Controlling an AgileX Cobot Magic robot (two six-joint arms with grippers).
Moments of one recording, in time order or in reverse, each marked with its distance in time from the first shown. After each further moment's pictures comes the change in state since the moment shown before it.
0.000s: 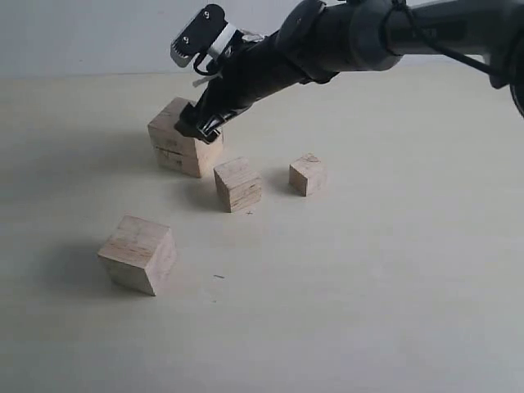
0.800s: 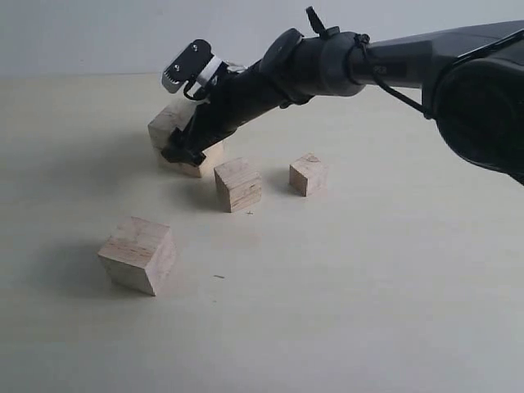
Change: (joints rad) left arm 0.000 0.000 0.000 0.000 0.000 0.000; right arm 0.000 0.177 -0.171 0.073 0.136 -0.013
